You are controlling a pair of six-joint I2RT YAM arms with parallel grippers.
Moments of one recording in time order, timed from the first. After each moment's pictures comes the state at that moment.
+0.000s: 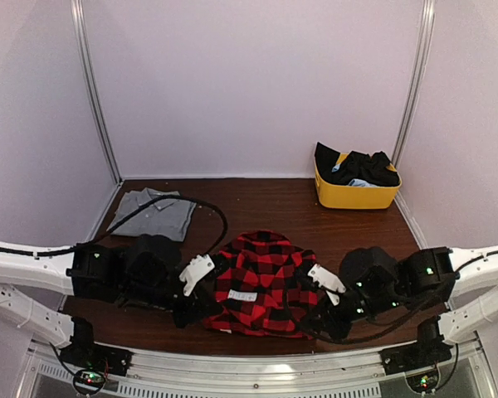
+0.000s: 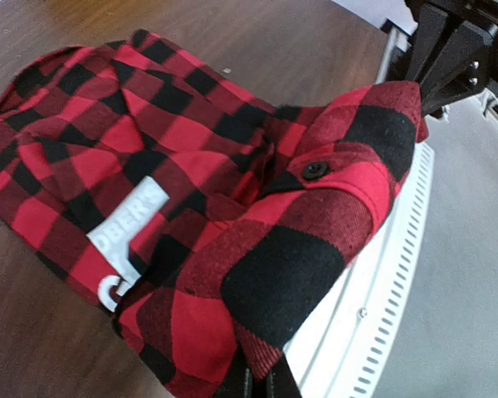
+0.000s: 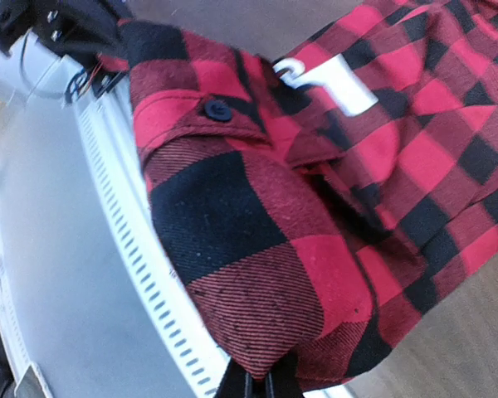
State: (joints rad) left arm -1.32 1.14 0.76 -0.36 0.06 -0.32; right arm 1.40 1.06 0.74 -0.51 -0.02 0.54
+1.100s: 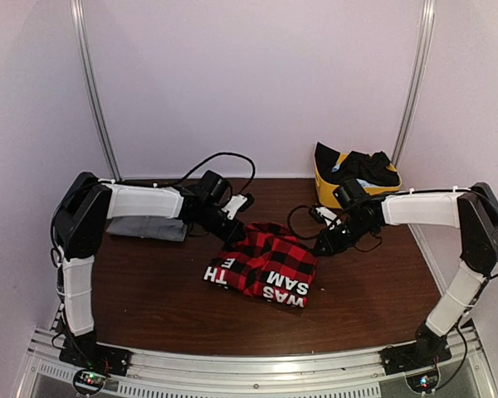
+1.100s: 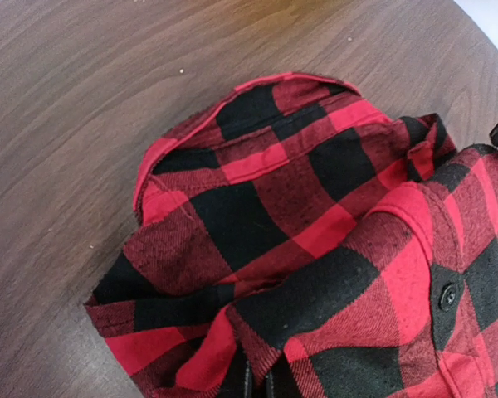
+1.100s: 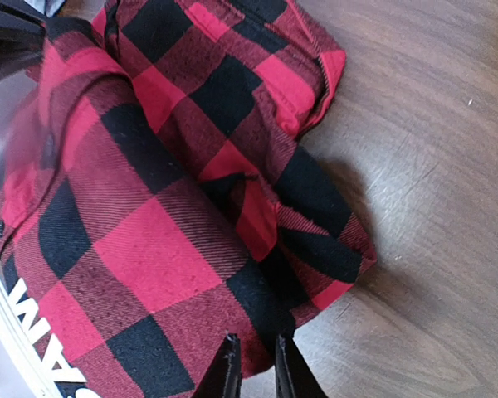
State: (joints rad) left arm -0.69 2.06 1.47 -0.32 0.29 0.00; right arm 0.48 1.68 1.05 -0.48 -0.35 0.10
